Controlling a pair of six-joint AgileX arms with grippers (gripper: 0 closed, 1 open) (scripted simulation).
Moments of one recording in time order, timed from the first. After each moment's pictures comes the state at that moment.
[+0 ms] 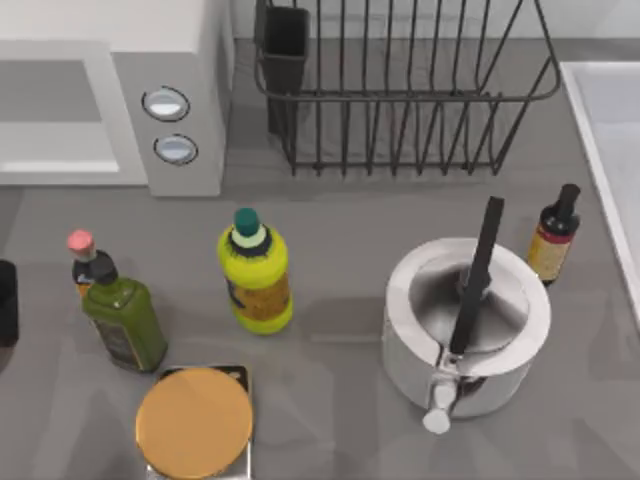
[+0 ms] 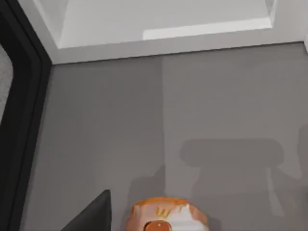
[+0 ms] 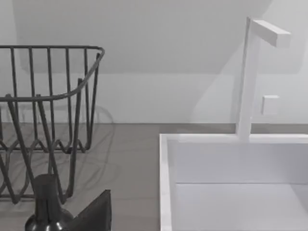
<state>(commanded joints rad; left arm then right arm) 0.07 0.68 0.47 -0.39 0.01 0.16 0.00 0.00 0.00 0.00 0.00 0.00</state>
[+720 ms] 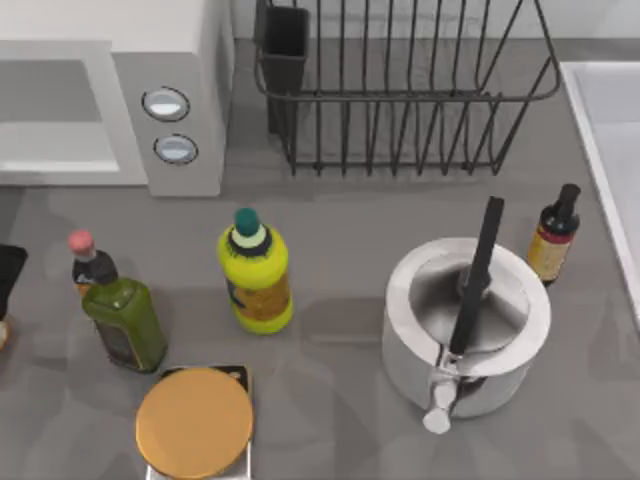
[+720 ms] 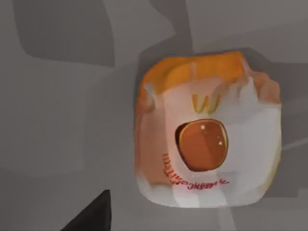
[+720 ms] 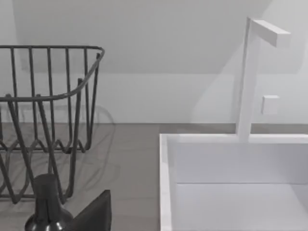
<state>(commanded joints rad) 0.17 1.68 1.10 -0.93 0.01 0.37 0.00 0.00 0.00 0.00 0.00 0.00</state>
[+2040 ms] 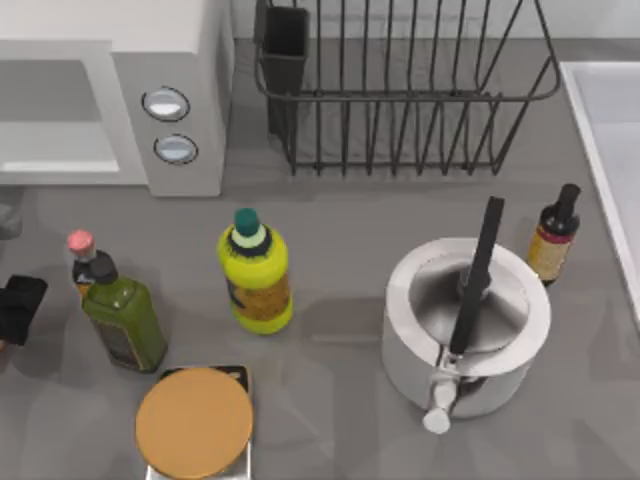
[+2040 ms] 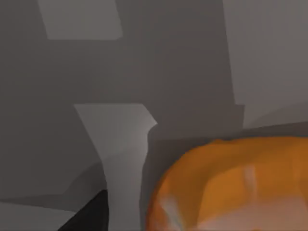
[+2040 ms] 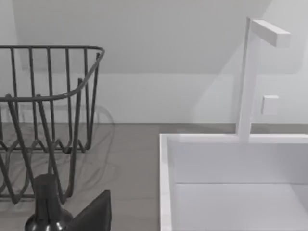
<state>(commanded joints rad) 0.18 1.92 1.01 -0.66 0.01 0.40 0.00 0.00 0.00 0.00 0.00 0.00</state>
